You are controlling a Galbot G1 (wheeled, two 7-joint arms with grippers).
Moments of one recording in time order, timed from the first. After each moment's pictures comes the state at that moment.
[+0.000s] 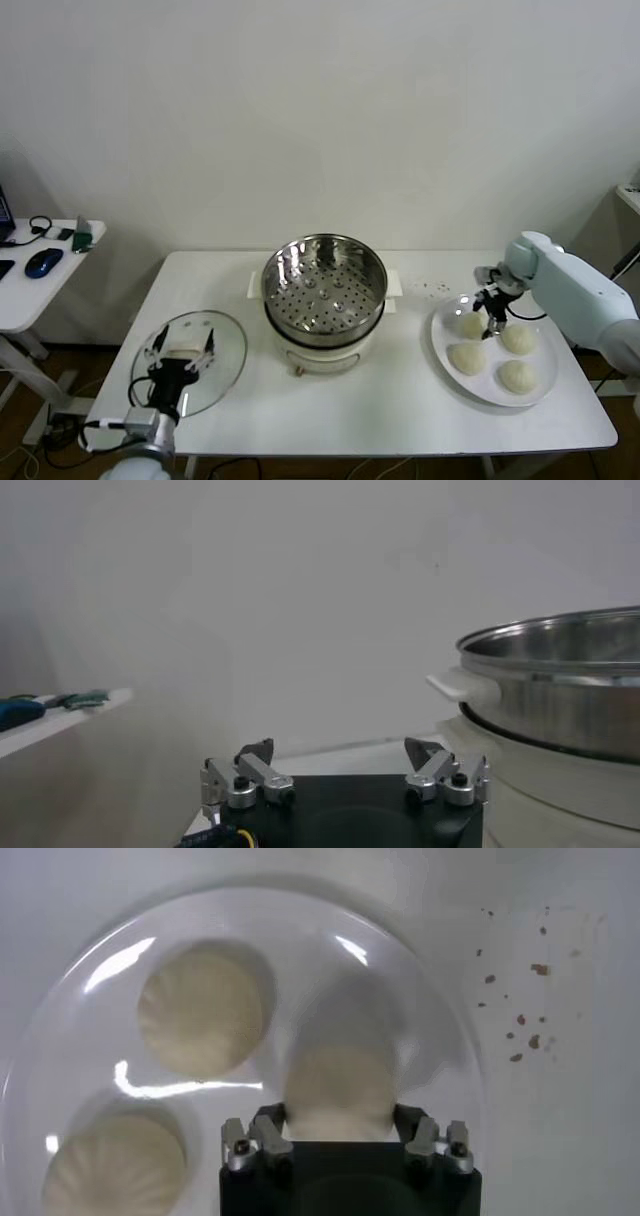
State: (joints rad) left arm 1.53 -1.39 -0.63 -1.95 -0.05 0.04 0.00; right arm 0.03 0.91 -0.76 0.67 -0.20 0.04 -1.20
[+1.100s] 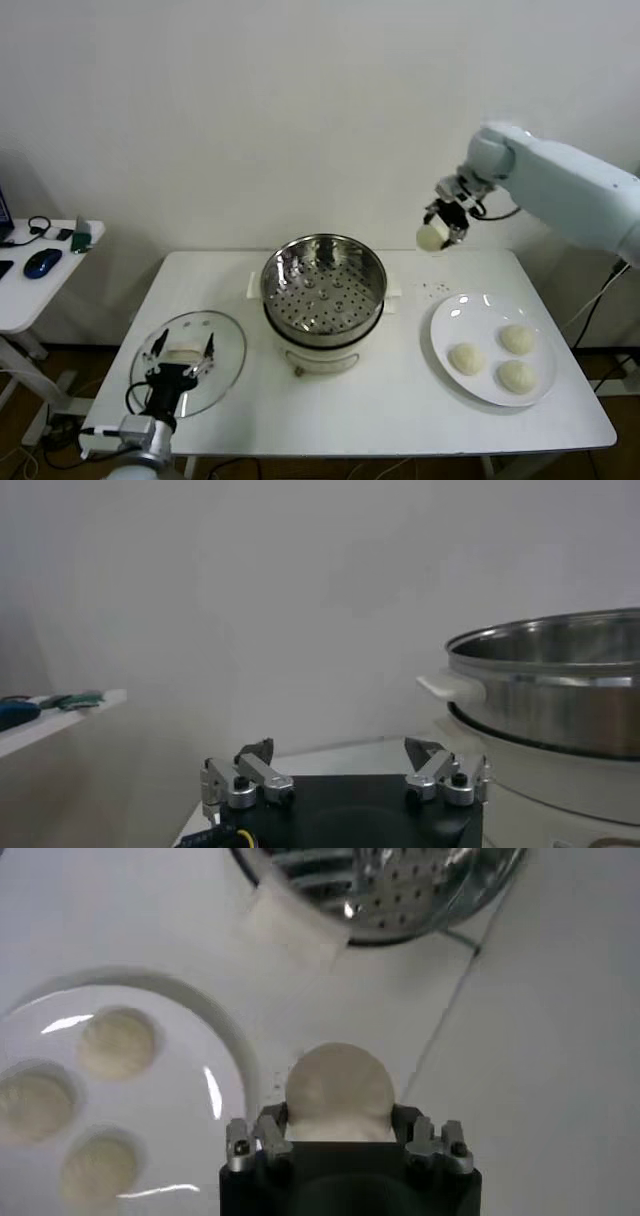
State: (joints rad) left arm 1.57 -1.37 -0.64 -1.98 -0.07 0.03 0.01; right arm 0.65 1.05 -1.22 1.00 0.03 0.21 -1.21
